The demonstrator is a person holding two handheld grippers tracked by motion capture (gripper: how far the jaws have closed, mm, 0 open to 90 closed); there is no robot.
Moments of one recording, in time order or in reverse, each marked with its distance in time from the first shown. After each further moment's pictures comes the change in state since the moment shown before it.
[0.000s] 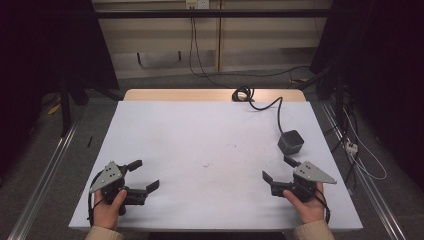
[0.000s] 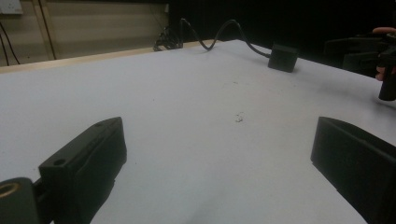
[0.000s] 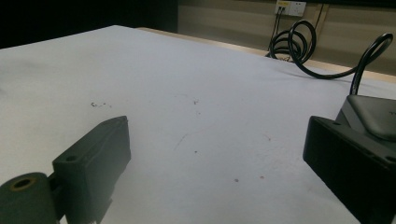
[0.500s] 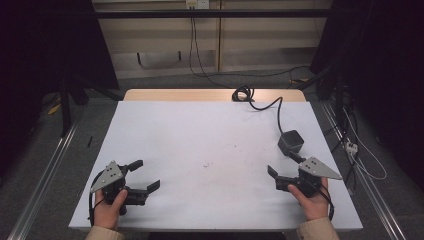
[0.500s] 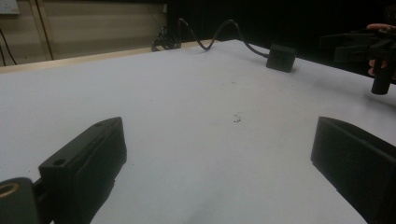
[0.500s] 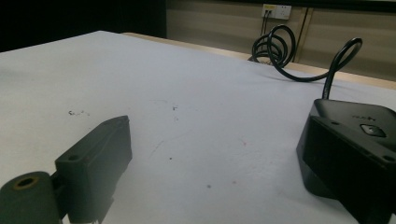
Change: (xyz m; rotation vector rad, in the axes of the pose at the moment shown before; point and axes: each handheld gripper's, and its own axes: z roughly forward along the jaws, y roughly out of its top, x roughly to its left) left arm -0.001 0.000 0.002 0.001 -0.006 -0.001; right arm -0.017 0.003 -0.001 -0.014 -0.042 0.012
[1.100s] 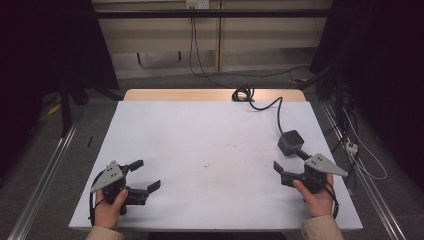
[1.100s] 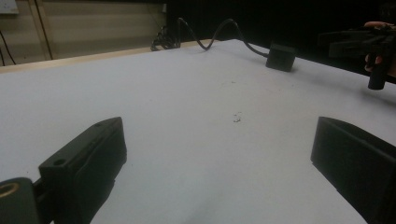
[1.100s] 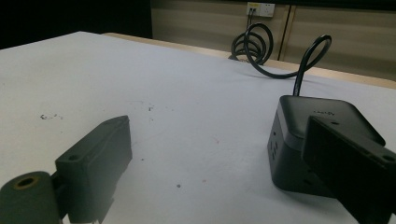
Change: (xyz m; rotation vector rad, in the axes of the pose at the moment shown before) left arm 0.000 0.000 0.001 0.006 -0.004 0.007; right arm -0.017 0.001 -0.001 0.007 -0.049 0.018
